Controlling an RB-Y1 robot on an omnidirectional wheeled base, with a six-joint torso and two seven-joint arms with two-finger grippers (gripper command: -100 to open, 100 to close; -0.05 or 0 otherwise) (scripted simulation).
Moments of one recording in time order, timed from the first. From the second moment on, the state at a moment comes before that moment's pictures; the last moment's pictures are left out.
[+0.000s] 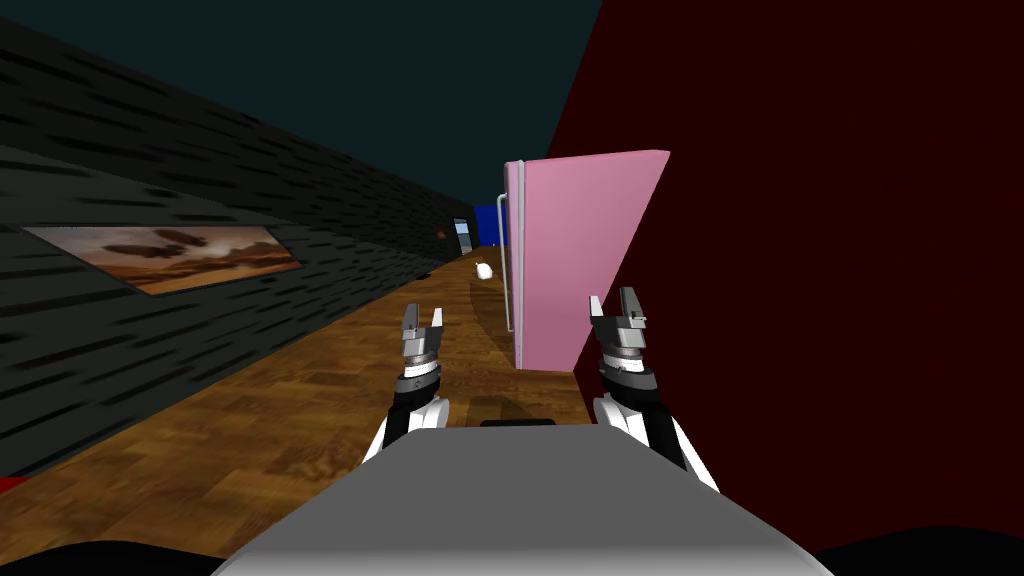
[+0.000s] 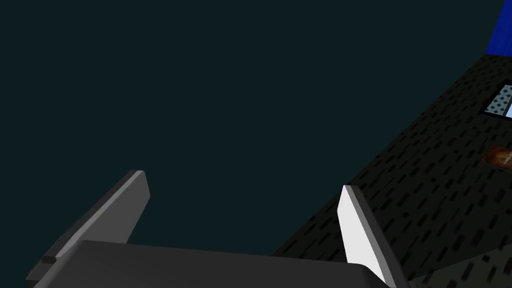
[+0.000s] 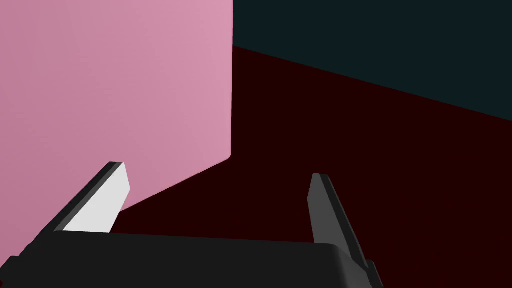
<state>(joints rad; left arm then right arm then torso) 0.49 -0.02 -0.07 -2.20 -0.04 -0.62 -0.01 0.54 -0.03 0.07 -2.36 0.02 -0.53 -0.07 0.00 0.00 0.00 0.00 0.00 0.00</state>
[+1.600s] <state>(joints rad) 0.50 -0.02 -0.07 -2.20 -0.04 -0.62 -0.01 0.46 -0.13 0.07 -2.39 -0.10 -0.65 -0.06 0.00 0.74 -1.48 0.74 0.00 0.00</state>
